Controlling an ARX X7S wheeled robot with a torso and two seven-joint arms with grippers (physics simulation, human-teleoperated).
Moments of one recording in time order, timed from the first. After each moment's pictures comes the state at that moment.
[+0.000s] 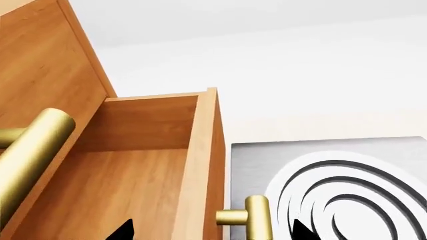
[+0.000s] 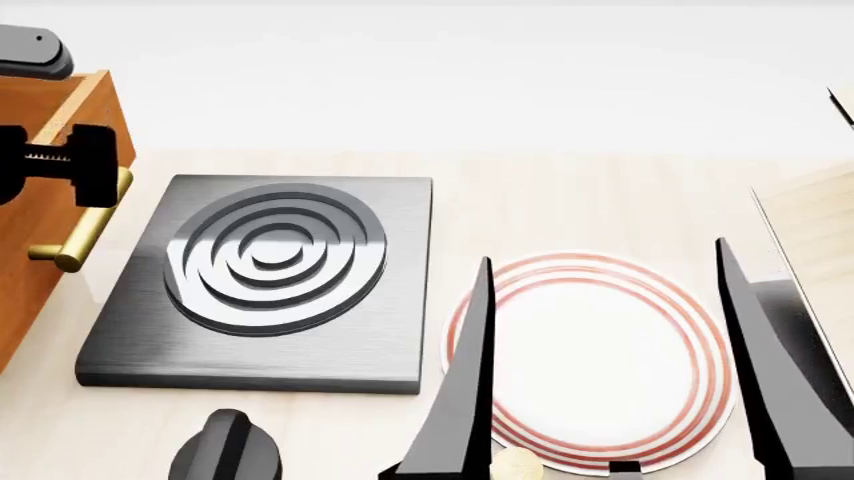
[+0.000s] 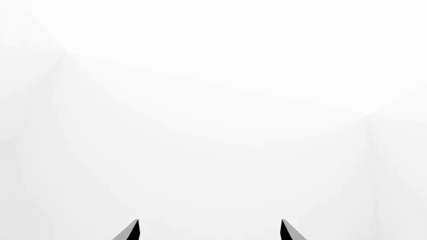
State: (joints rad) left arm -1.53 -0.29 0.91 -1.29 -0.79 -0.51 0.02; right arm 0.07 0.20 -0.21 -0.97 -0.17 0.33 0.17
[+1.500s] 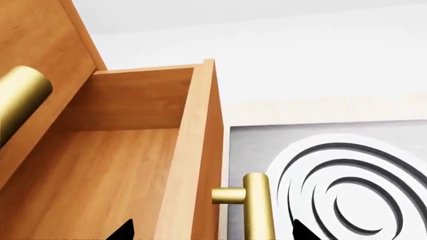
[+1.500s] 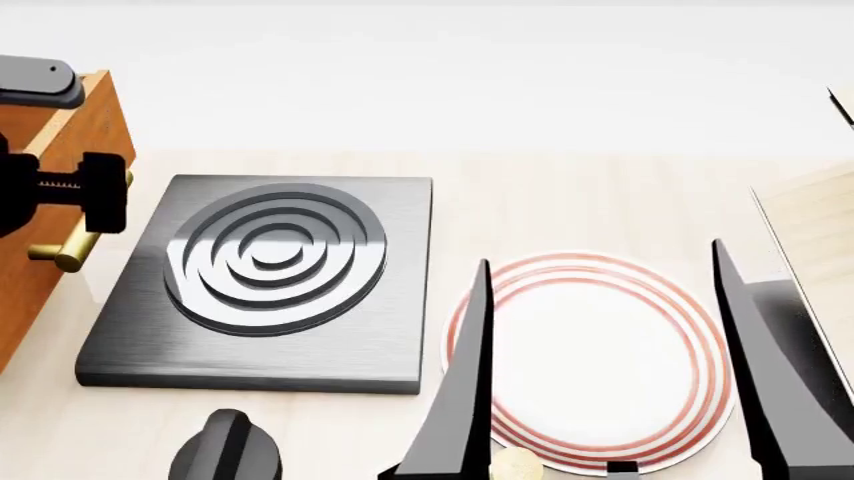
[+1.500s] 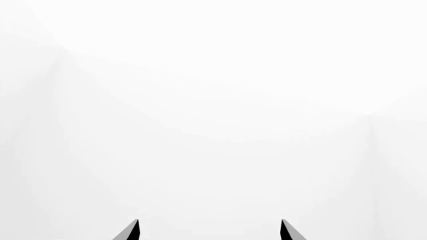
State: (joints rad) left arm -1.47 -0.25 0.50 -1.31 -0.37 -0.55 0.08; right arm 0.07 0.24 -0.23 -0.96 -0.15 0.33 0.21
